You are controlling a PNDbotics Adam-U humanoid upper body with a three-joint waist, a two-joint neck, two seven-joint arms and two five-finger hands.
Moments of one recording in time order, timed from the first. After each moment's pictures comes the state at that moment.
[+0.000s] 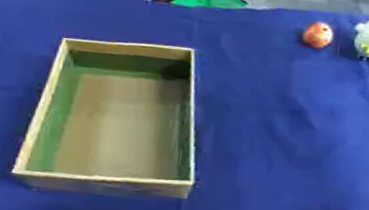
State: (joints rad) left arm -0.26 0.42 0.08 -1.99 0.07 -0.30 0.55; right arm -0.99 -0.78 -0.01 -1.07 0.98 0.03 0.04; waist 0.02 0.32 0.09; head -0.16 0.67
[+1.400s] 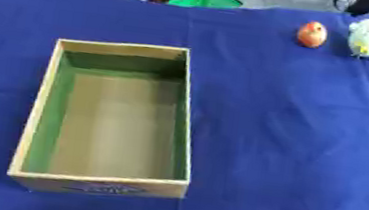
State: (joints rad) left arm -0.26 0.43 0.08 -1.99 0.07 -0.29 0.55; right arm -1.17 -0.68 -0.02 -0.82 1.18 -0.22 0.53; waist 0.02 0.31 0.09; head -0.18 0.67
